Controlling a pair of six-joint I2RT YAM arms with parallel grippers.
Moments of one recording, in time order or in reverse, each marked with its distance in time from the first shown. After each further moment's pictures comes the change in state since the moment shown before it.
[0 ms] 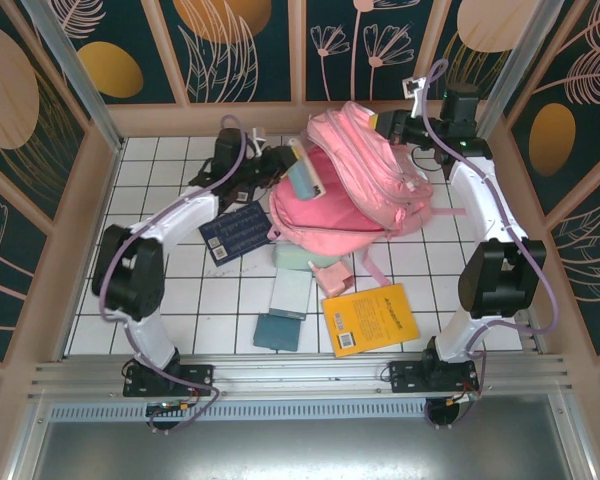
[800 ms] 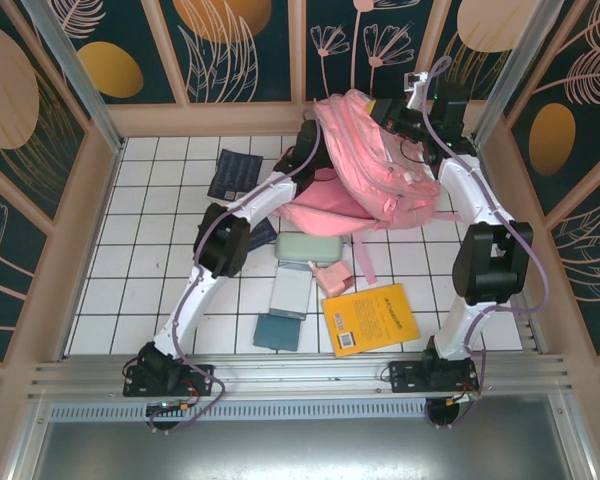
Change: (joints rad) left arm -0.187 0.829 1.009 0.068 -0.003 -0.247; right arm 0.023 0.113 0.001 0.286 0.085 0.376
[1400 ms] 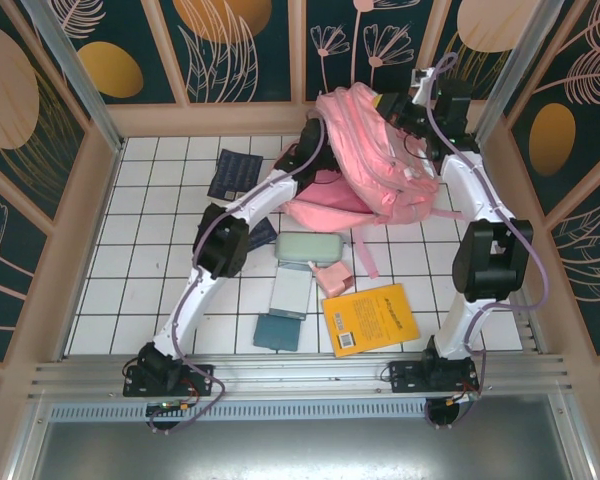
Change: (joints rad) left arm -0.003 -0.095 -0.074 -0.143 -0.010 0.129; right arm -0.031 0.018 0.032 -0.019 0.060 0.011
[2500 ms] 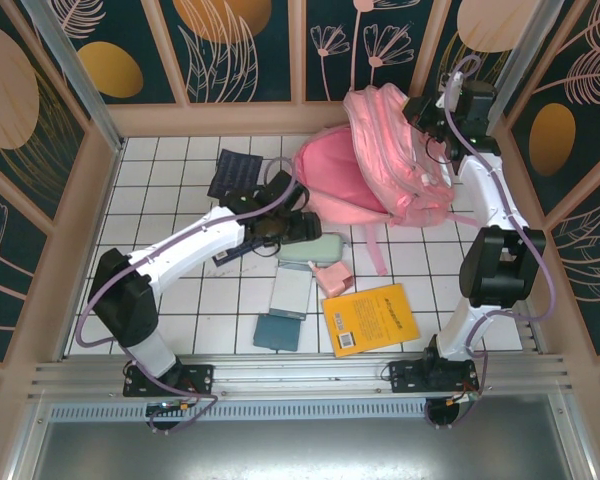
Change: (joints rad) left arm -0.177 -0.885 -0.884 -0.827 -0.476 0.386; right arm -0.082 -0.053 -0.007 -0.185 0.174 -0.106
